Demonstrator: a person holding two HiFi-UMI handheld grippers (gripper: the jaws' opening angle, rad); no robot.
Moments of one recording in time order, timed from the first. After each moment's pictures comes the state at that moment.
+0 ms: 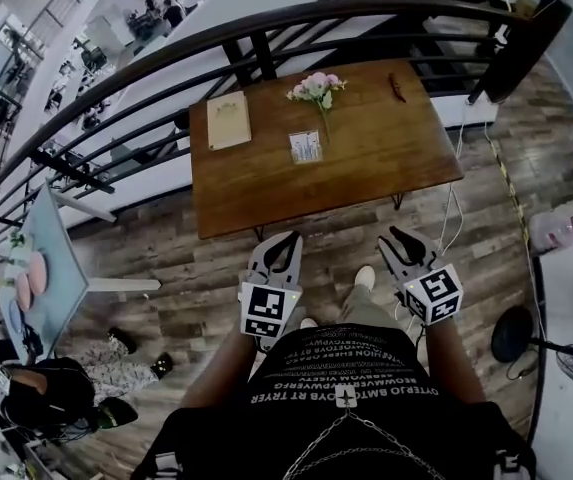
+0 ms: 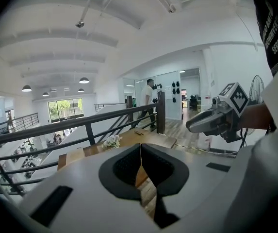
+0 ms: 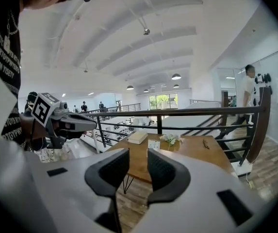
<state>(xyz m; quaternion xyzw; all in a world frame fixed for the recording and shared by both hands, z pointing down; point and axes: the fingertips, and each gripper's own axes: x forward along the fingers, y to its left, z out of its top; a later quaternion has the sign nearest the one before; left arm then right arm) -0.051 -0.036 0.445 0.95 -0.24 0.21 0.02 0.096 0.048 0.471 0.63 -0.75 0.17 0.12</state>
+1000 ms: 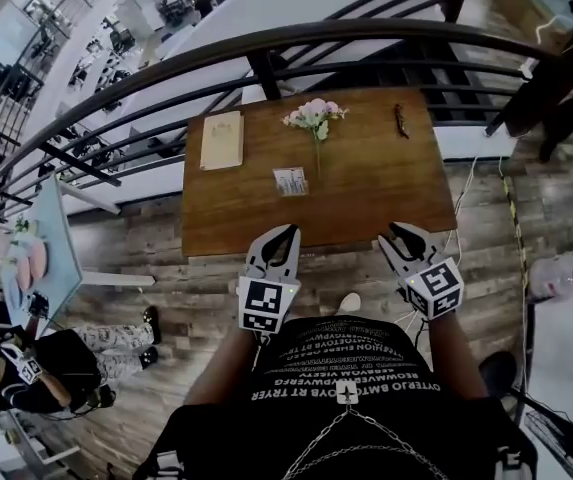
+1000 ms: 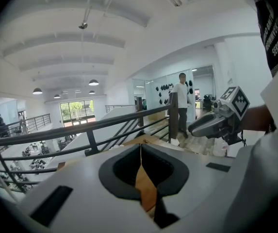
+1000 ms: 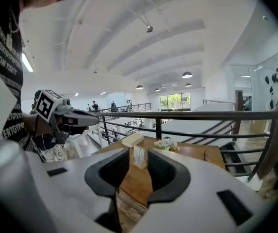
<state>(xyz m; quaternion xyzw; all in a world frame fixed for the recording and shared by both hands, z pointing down) 0.085 -0.112 0.432 0.93 -0.31 0.21 0.02 0.243 -0.042 0.473 0.56 -0.80 0.16 0.14</state>
